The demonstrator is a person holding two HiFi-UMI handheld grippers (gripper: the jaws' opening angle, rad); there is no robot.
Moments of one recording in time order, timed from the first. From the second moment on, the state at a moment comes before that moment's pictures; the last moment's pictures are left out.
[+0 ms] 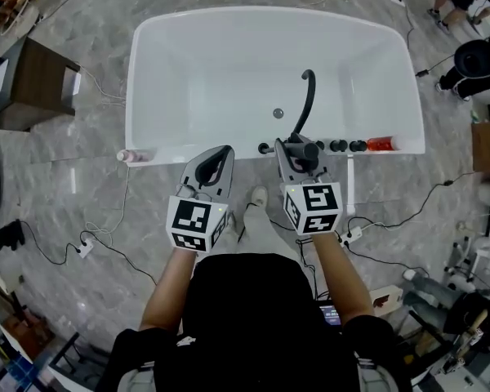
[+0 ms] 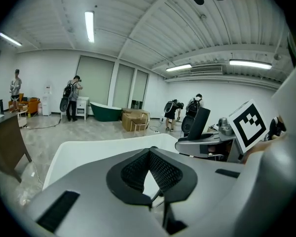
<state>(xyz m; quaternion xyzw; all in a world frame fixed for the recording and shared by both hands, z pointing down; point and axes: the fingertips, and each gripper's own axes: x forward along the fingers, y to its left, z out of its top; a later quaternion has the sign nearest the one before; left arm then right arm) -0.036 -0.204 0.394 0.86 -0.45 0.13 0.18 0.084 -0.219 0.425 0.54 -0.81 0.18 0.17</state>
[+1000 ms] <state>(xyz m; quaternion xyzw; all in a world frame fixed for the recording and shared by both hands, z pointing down) -0.020 -0.213 0.533 0.86 -0.42 0.18 0.24 0.096 -0.223 0.585 0.51 -0.79 0.24 0.25</state>
